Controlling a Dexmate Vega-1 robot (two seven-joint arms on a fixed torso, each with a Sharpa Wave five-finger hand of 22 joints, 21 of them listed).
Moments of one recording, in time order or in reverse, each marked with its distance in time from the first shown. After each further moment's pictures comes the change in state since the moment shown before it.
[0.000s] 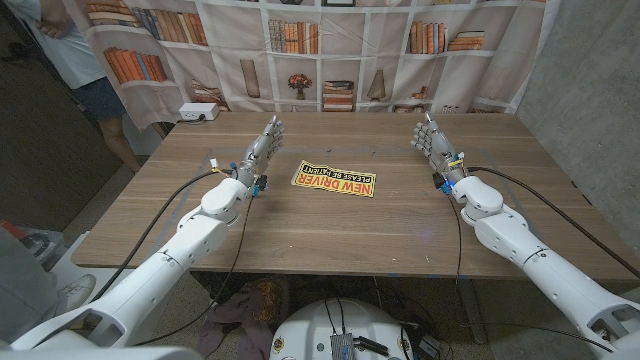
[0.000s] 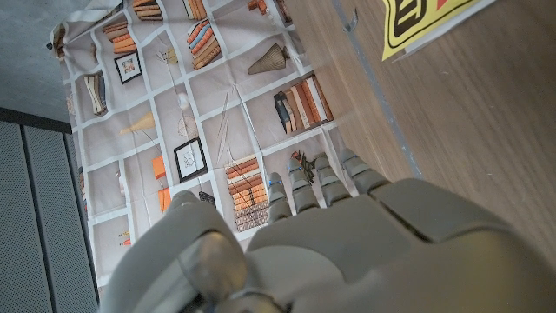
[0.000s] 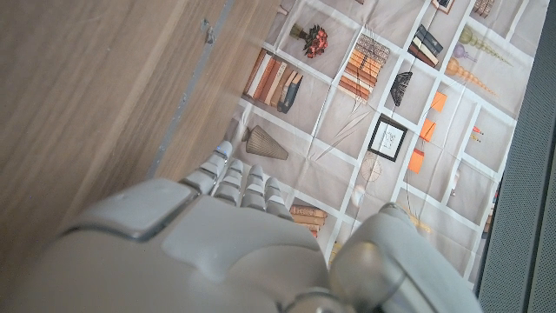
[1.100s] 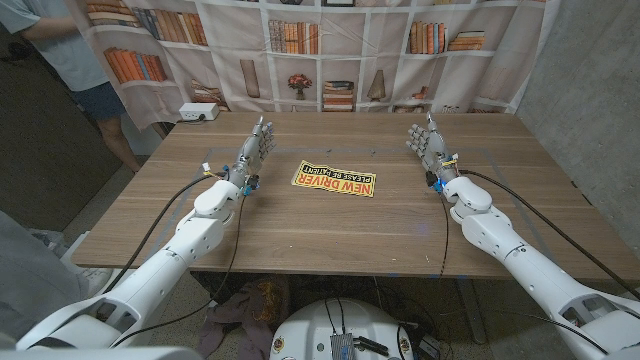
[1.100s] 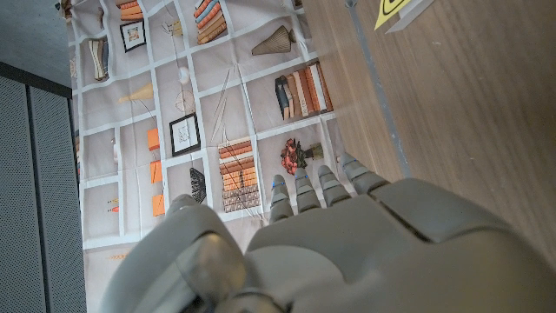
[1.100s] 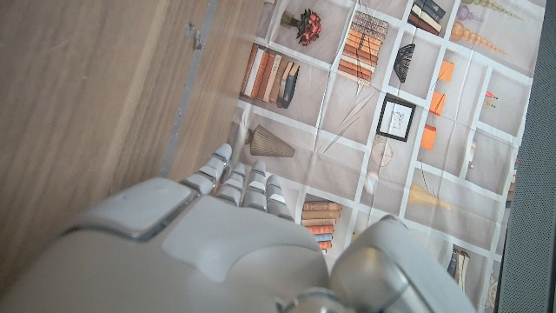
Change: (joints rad) left arm -0.061 -0.056 -0.022 0.227 -0.094 -0.125 -0.155; left_hand -0.036 -0.017 0.003 0.003 0.000 -0.025 0.025 0.000 0.000 -0.103 0.042 -0.025 -0.009 -0.065 0.007 -0.018 -0.009 -0.027 -0.048 0.000 -0.005; right arm 0.059 0.098 -0.009 0.117 0.067 0.031 0.034; right_hand -0.075 -0.007 -0.004 0.049 0.001 0.029 -0.003 0.000 0.000 0.076 0.010 0.004 0.000 -0.004 -0.004 0.001 0.000 -0.059 0.006 0.062 -0.005
